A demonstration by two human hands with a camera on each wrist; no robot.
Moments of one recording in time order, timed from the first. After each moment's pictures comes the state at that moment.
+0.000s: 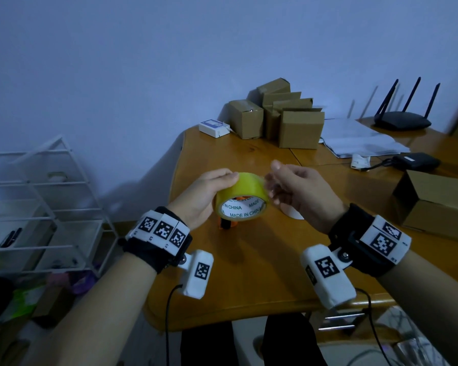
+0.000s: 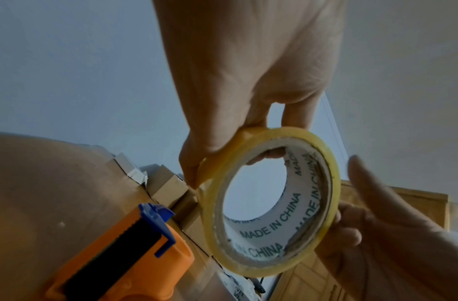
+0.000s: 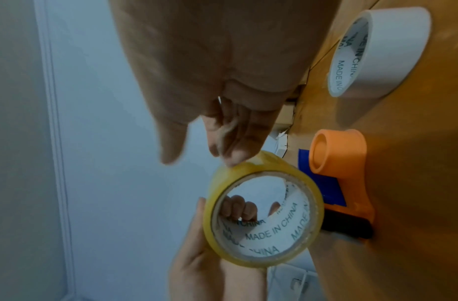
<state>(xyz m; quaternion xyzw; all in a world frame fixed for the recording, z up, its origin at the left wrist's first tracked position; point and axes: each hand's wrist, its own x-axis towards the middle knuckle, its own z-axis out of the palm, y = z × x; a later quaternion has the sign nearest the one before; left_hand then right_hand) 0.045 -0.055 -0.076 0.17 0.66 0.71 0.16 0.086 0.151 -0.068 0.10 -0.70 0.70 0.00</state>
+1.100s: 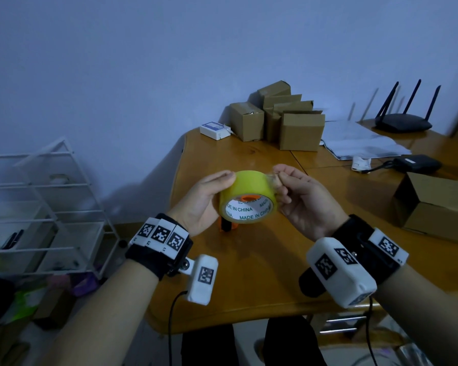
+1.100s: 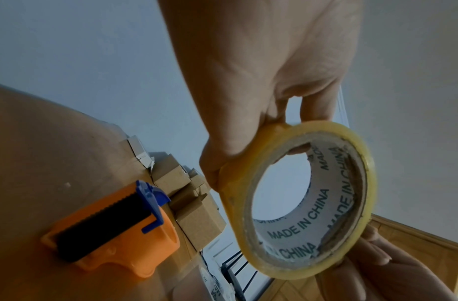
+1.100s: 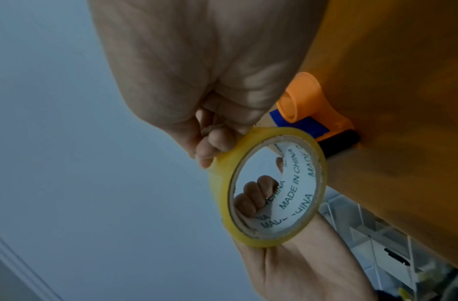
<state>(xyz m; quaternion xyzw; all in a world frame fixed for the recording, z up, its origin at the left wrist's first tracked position) 0.049 -0.059 -0.079 0.21 0.58 0.76 0.19 0.083 0.148 -0.080 0.10 -0.43 0.89 -0.05</state>
